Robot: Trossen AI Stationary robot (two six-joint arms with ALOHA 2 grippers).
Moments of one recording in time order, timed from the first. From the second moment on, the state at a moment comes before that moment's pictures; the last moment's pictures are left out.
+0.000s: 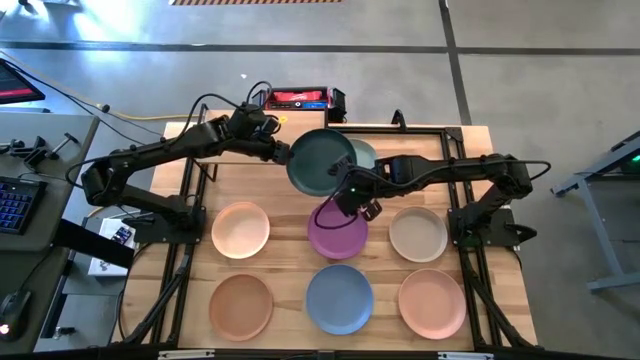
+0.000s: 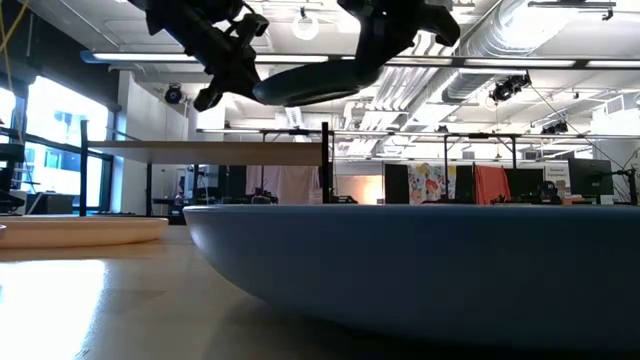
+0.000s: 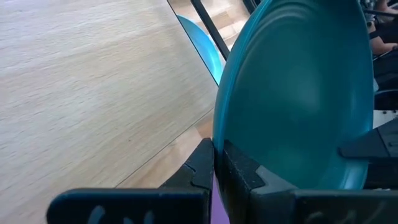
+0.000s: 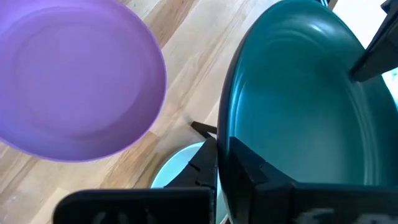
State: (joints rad) left arm 0.50 1.29 1.04 -0.44 0.24 -0.65; right arm 0.01 1.66 1.57 -0.90 0.32 -0.81
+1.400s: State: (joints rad) left arm 0.55 1.29 1.07 -0.51 0.09 -0.75; right arm 0.01 1.55 1.57 -0.95 0.44 -0.76
